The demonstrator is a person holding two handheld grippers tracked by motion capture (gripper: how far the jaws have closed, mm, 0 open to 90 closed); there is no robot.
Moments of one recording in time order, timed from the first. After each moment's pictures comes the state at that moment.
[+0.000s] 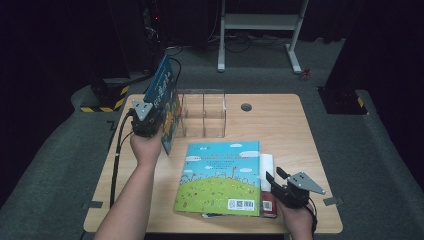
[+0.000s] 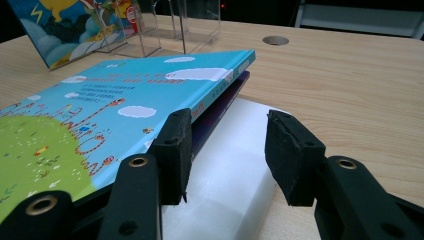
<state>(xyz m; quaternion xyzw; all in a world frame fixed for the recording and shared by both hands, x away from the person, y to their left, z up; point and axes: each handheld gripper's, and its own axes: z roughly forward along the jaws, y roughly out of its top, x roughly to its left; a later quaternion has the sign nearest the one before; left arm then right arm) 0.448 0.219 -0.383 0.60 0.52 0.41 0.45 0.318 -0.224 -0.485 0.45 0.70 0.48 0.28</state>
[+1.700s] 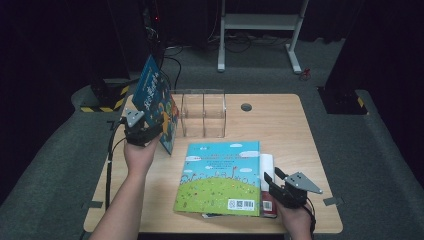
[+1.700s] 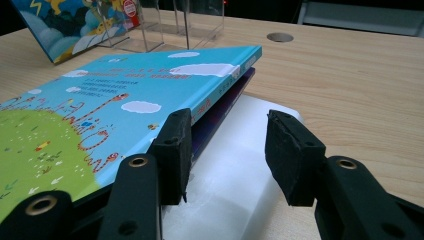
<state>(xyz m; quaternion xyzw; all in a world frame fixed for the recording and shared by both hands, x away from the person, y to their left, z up) 0.427 0.241 -0.398 0.61 0.54 0.35 0.46 0.319 -0.219 -0.487 0.45 0.71 0.47 0.27</state>
